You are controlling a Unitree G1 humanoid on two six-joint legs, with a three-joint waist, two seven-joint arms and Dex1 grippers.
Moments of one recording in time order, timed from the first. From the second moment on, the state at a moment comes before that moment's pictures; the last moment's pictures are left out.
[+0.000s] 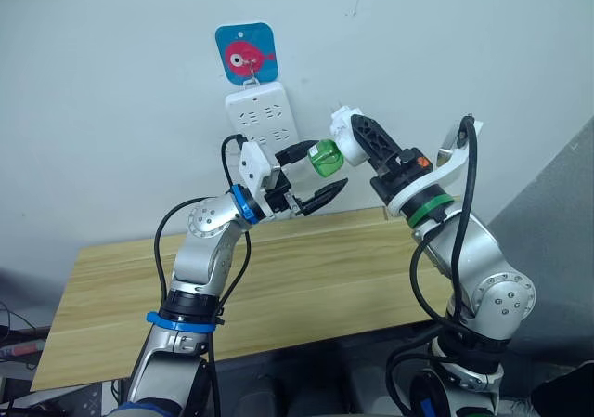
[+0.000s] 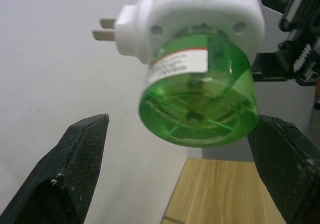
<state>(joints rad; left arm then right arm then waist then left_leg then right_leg) -0.52 0.26 -0.03 0.01 -0.37 0.07 -0.86 -0.46 0.09 -0.20 -0.60 1.40 0.79 -0.55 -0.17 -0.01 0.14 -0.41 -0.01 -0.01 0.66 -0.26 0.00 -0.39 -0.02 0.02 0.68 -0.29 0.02</state>
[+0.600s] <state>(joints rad) -0.51 0.27 -0.03 -0.07 -0.43 0.13 -0.84 -0.44 -0.03 -0.10 -0.59 1.45 0.66 -0.57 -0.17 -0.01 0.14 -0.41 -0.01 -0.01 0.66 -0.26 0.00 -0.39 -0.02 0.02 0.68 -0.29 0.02</state>
